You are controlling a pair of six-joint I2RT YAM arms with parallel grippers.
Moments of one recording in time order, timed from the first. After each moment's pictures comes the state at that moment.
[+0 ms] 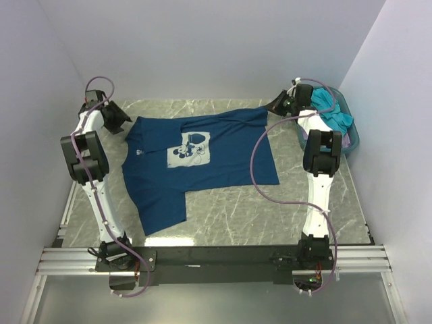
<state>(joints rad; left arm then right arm) 0.26 2.34 1.93 -0.49 0.25 -0.60 -0.06 2.49 2.05 -0.08 -0.57 0.59</state>
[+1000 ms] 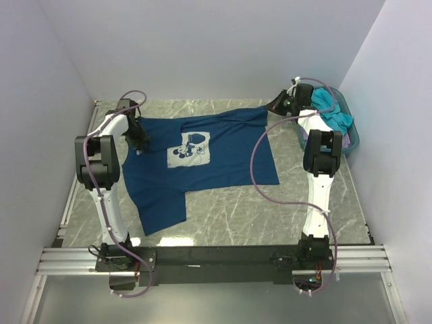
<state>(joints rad) 0.04 2.12 1.64 -0.71 0.02 -0.57 -0.06 2.49 2.04 -0.08 -0.57 0.56</state>
